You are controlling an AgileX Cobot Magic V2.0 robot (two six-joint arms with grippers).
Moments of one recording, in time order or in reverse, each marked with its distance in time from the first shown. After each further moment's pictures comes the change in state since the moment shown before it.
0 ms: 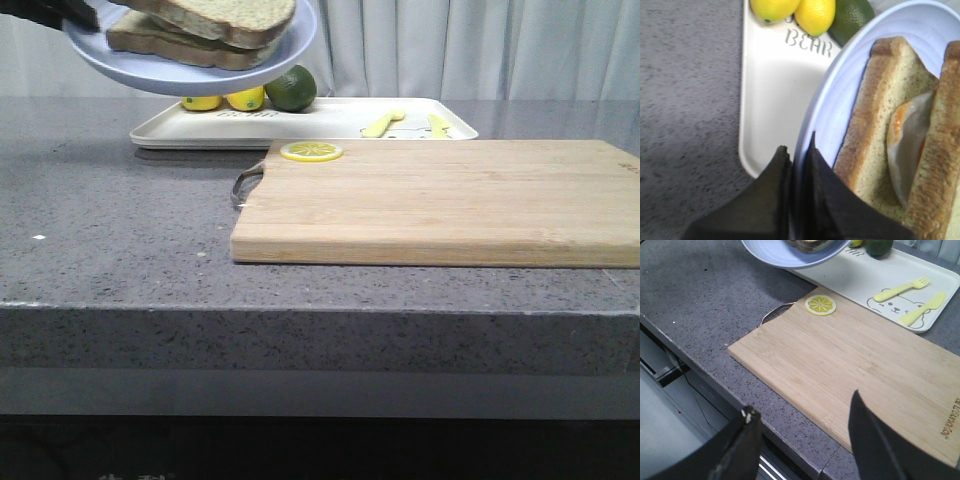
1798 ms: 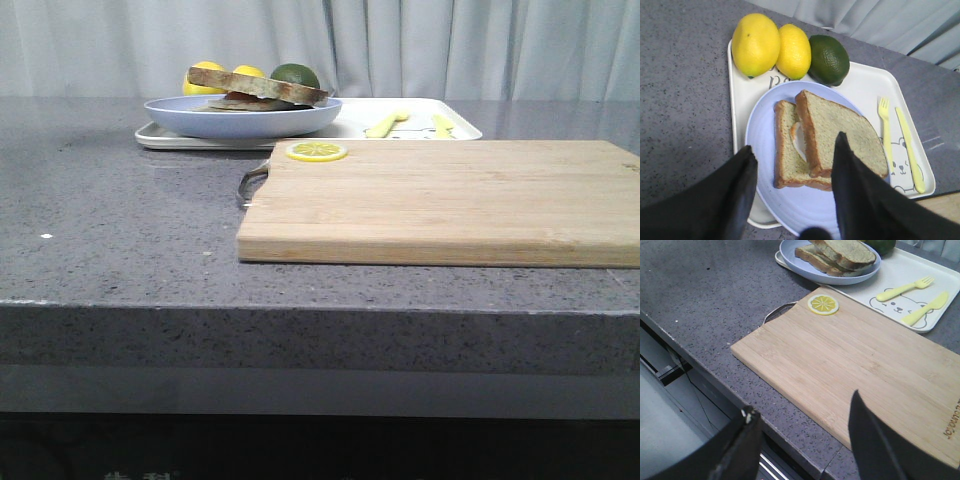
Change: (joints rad) left arm 0.069 0.123 -0.373 0.047 0.225 -0.039; right arm 0.000 0.000 0.000 0.000 0.004 0.000
